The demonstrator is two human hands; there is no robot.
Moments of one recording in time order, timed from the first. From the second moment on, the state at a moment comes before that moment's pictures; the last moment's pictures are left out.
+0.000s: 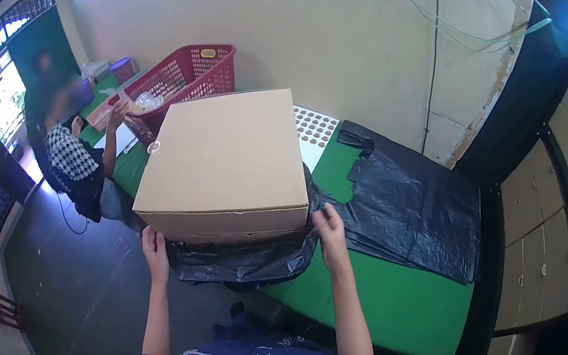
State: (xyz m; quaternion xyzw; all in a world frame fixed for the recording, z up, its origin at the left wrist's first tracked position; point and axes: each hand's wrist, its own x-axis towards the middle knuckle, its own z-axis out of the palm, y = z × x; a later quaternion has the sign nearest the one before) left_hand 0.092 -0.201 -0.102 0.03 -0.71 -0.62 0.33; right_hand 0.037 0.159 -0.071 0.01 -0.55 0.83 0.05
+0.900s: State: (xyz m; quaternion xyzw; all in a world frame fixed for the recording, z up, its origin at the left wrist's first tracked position) left_hand 0.102 -0.273 0.002 0.18 -0.70 -0.61 0.32; right_hand 0.096 0.151 0.111 0.10 -0.49 0.83 0.24
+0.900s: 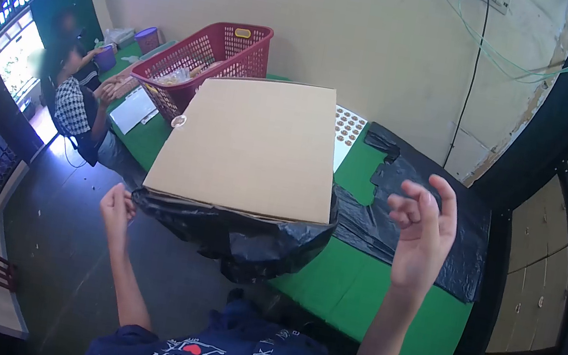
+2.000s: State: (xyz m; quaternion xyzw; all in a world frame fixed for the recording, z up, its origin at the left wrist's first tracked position) left_hand -0.135 -0.335 -0.087 -0.02 -0.63 -0.78 -0.07; right_hand 0.129 -0.026 0.068 -0.09 -0.75 0.54 0.39
